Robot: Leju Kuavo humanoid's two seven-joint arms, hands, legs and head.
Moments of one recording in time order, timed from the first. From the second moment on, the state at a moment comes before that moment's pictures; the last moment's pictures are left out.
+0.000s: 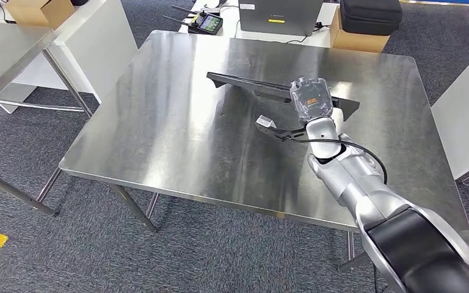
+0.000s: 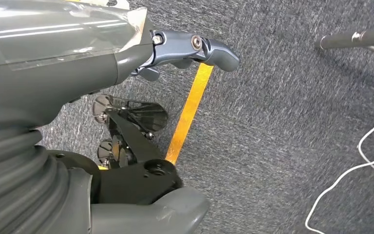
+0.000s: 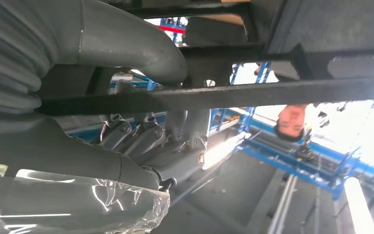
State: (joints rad) left arm -0.13 -0.15 0.82 -0.23 -0.42 -0.08 -0.60; right arm -1.02 -0.07 0.67 -0.46 1.57 -0.49 0.34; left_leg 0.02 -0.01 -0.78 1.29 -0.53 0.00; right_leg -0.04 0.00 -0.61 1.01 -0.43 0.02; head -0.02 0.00
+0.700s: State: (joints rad) left arm -0.10 -0.13 0.91 -0.23 -0.35 -0.18 -0.57; right arm -1.01 0.03 0.71 -0.37 1.57 -0.49 0.31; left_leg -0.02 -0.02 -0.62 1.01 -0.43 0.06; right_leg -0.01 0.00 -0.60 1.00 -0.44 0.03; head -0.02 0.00
